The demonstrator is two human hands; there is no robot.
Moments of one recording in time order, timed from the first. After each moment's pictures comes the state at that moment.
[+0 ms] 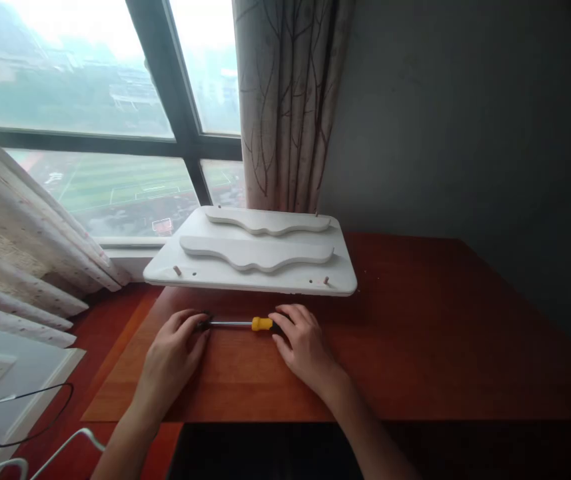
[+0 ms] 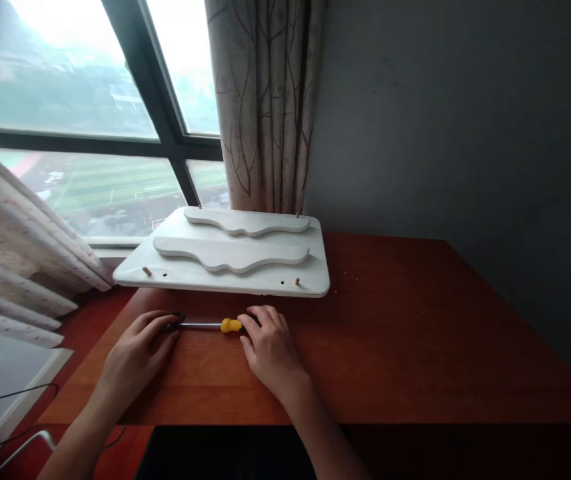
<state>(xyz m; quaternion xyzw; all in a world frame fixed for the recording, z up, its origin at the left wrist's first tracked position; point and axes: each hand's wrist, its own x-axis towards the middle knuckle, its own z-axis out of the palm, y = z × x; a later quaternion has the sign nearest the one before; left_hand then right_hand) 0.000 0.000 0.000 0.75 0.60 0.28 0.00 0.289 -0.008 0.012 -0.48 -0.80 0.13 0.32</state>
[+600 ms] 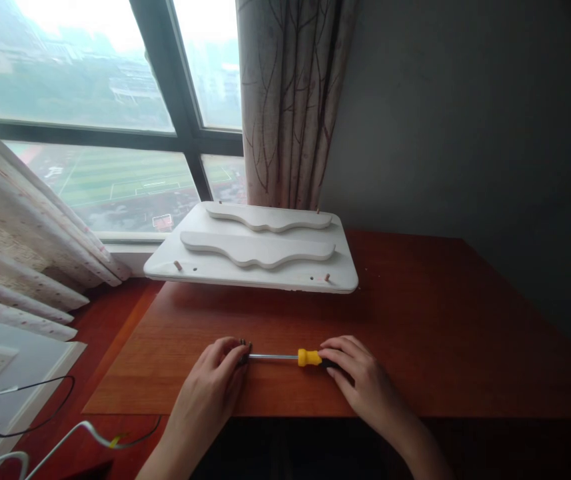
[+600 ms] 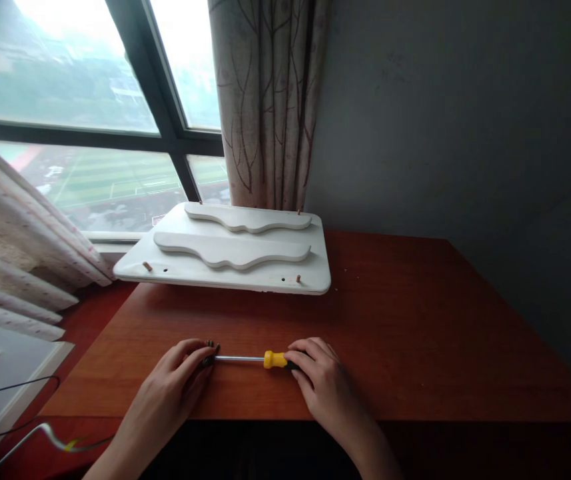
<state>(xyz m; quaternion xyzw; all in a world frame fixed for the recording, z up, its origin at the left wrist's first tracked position) 0.068 -0.060 0.006 0.81 0.52 0.28 0.05 0.381 -0.071 0.012 -0.48 -0.79 0.20 0.31</state>
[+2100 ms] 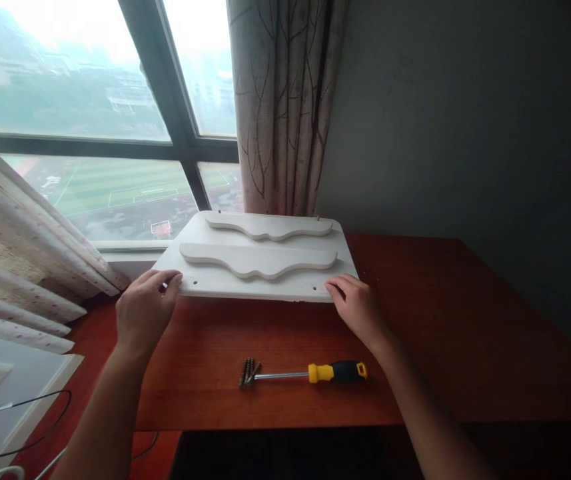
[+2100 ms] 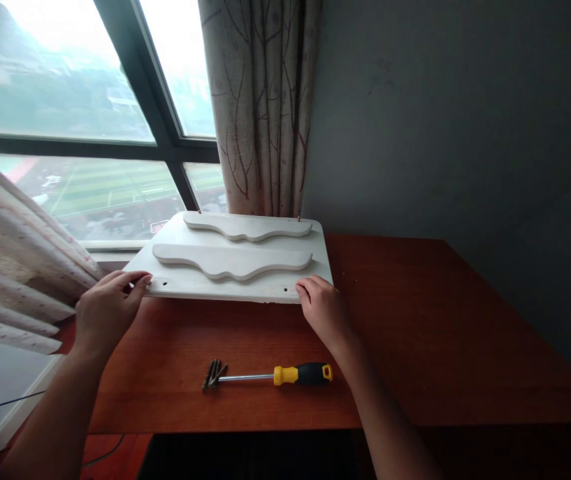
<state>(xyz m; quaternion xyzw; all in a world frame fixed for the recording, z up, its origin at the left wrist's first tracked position) -0.011 0.067 0.072 0.66 0.69 0.28 -0.10 0.384 0.047 0.048 -0.55 -0.76 0.04 0.36</state>
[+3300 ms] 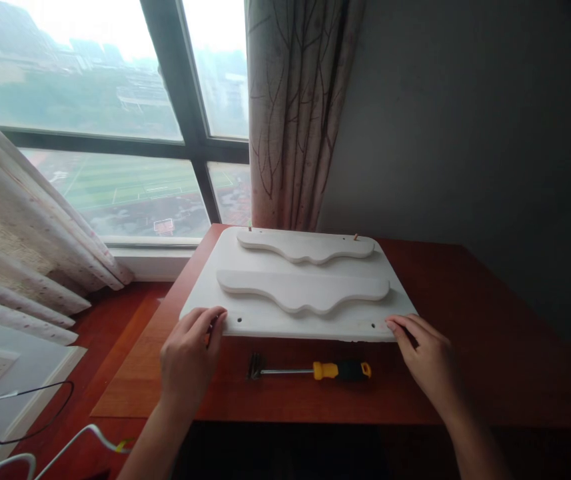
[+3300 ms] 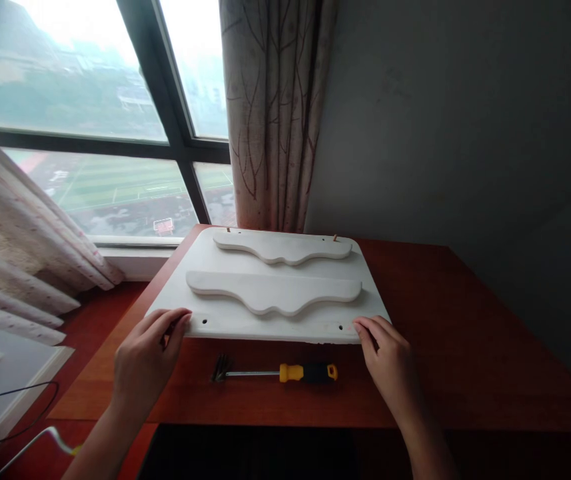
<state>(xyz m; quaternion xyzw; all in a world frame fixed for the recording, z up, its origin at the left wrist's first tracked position) 0.052 -0.013 0.045 0.71 0.59 0.36 -0.10 0.458 -0.046 0.038 -0.60 -0.71 -0.04 0.36</state>
